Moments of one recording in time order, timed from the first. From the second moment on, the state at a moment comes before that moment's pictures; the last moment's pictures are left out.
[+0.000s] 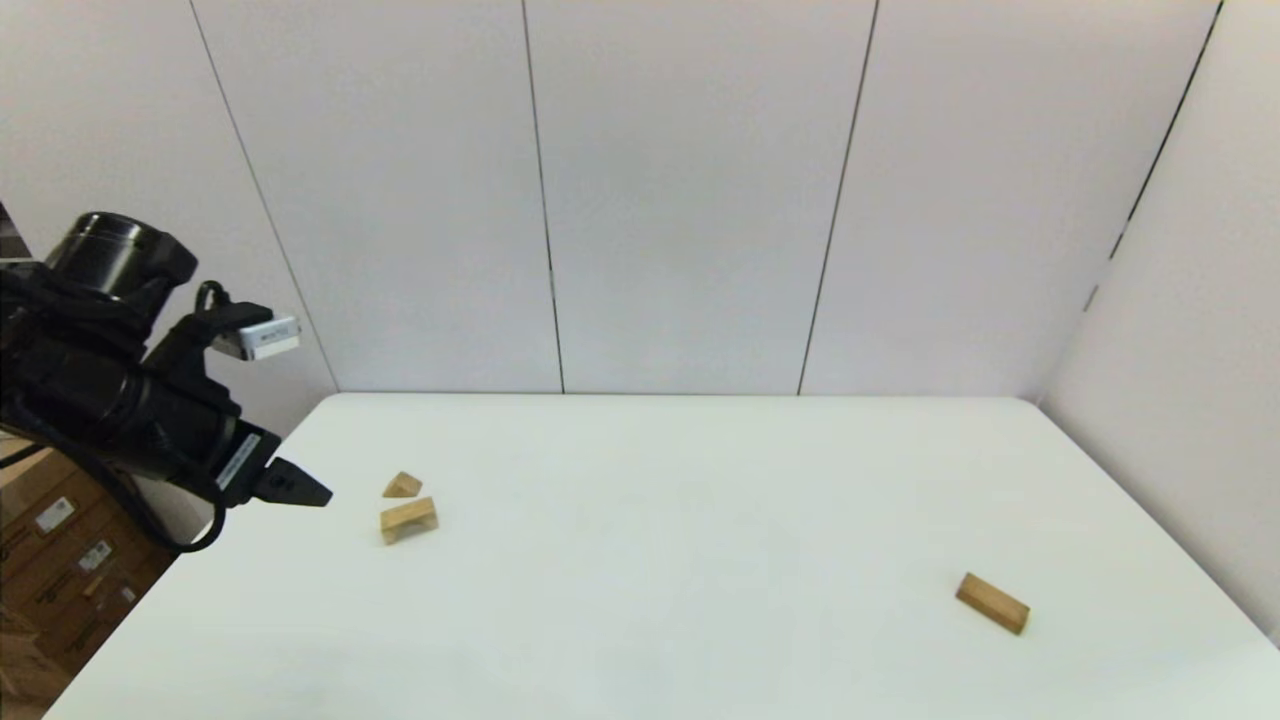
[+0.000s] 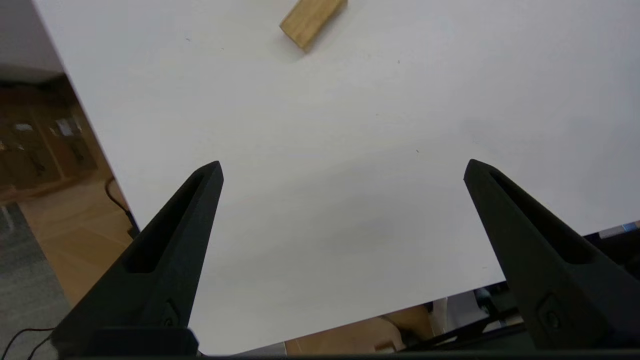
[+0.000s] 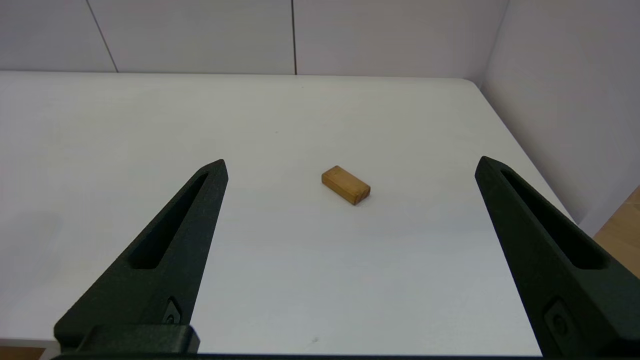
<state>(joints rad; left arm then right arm) 0.01 1.65 -1.23 0.65 -0.13 0.35 0.00 0.00 0.00 0.00 0.00 0.00</state>
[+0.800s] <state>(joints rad) -0.04 2.08 -1.59 0.72 -0.13 0.45 0.00 0.00 0.00 0.00 0.00 0.00</state>
